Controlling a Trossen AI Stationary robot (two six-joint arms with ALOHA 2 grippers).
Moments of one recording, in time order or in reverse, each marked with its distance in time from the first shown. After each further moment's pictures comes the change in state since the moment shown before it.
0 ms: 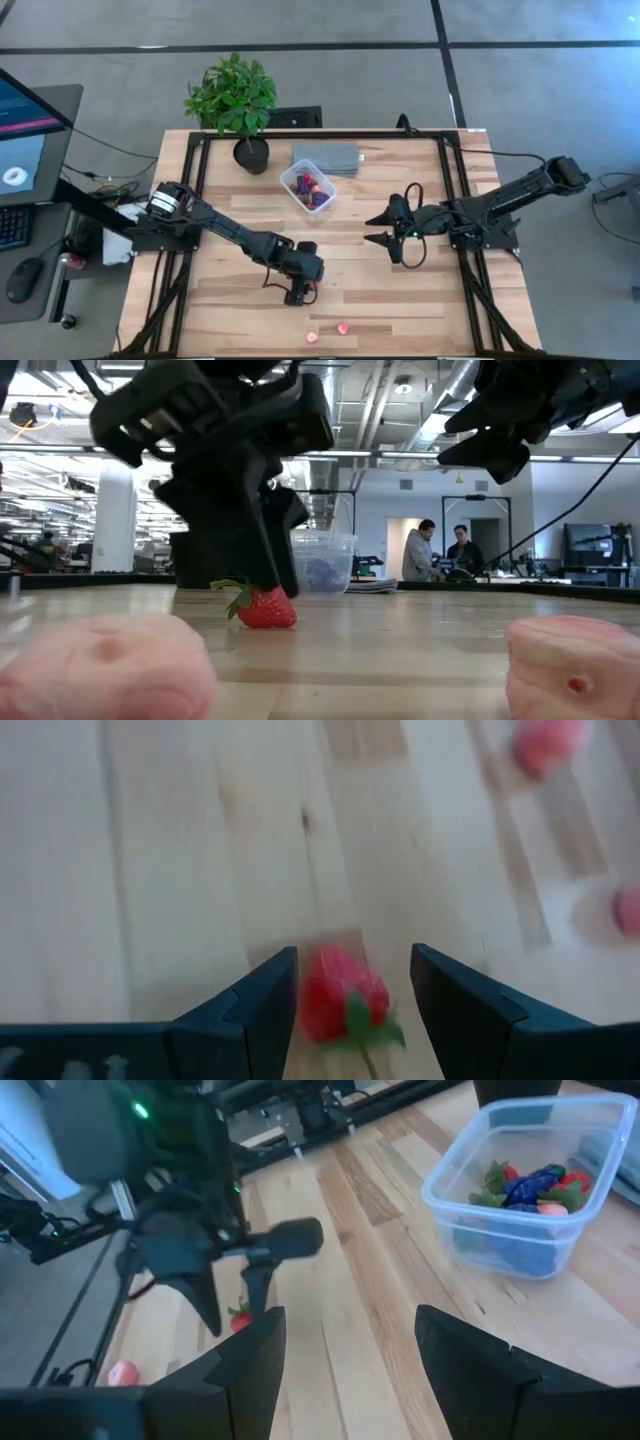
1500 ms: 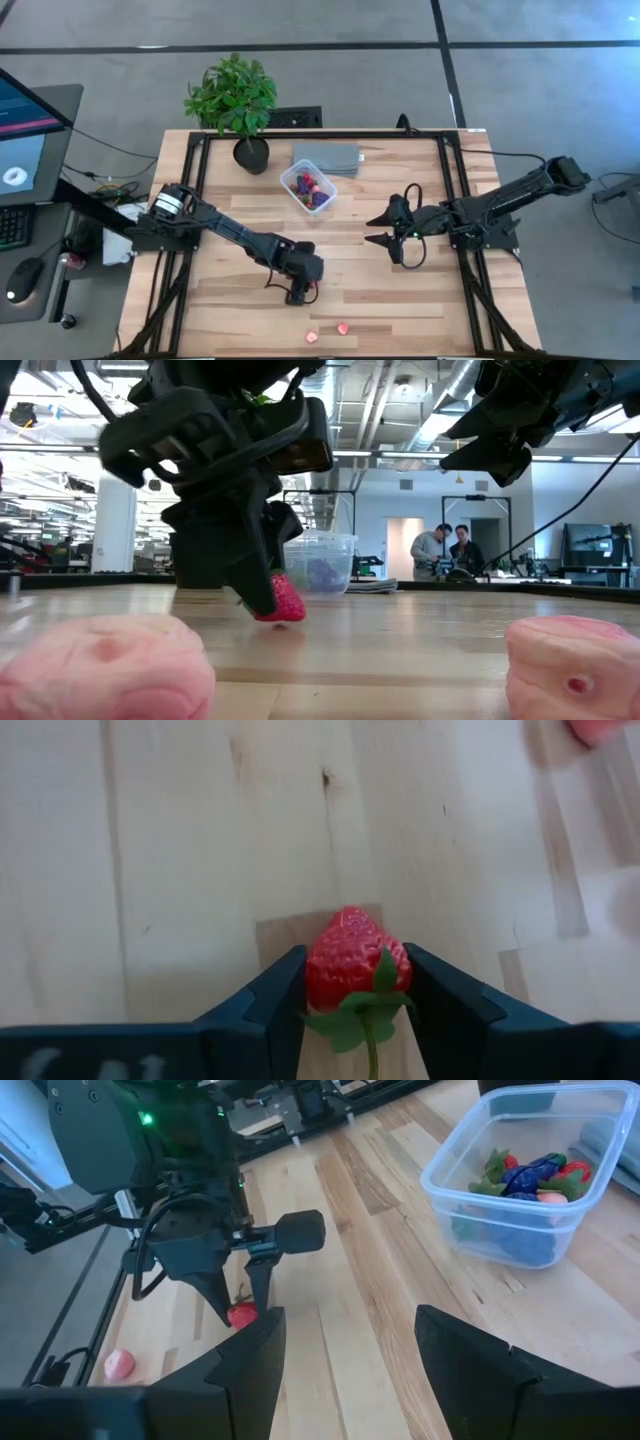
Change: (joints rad) left arm 0.007 0.032 0.012 -0.041 -0.011 -0.043; right arm 0.000 0.000 0.000 -0.026 -0.008 0.000
